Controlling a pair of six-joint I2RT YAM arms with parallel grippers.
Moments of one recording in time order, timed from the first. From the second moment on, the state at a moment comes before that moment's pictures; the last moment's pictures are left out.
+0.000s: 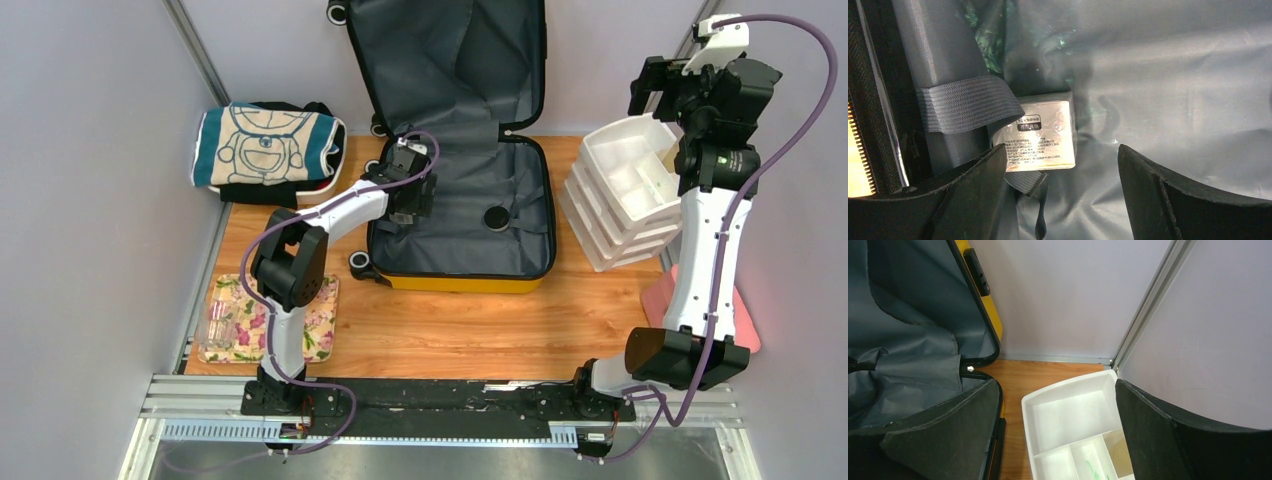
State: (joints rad) left arm -0.56 2.01 1.57 -0.44 -0.24 -0.28; right arm -0.25 1.44 1.84 -0.47 -0.24 -0.10
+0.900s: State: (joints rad) left arm -0.66 2.00 1.55 -0.34 0.00 -0.12; right arm -0.25 1.43 1.81 -0.48 -0.25 -0.09
